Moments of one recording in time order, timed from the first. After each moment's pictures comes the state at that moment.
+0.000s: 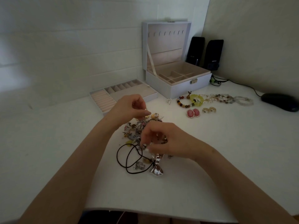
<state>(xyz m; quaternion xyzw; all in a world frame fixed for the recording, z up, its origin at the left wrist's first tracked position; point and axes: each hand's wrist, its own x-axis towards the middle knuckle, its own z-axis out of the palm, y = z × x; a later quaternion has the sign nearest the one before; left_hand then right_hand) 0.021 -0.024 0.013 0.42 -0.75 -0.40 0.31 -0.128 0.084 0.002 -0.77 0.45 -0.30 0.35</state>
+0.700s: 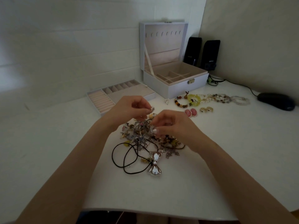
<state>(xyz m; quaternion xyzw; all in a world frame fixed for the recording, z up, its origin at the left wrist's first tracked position) 0.018 -0.015 0.019 0.37 -0.76 -0.45 0.30 -0.146 0.072 -0.001 -0.60 0.51 -0.44 0.43</state>
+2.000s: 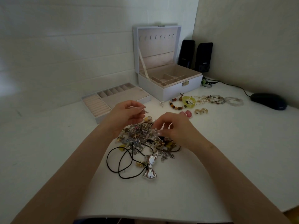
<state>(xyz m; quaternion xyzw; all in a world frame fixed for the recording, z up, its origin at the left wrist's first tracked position) 0.007 -0.015 0.010 0.40 -0.60 -0.59 0.37 -0.159 0.065 -0.009 -0.66 0.61 -0.36 0.25</state>
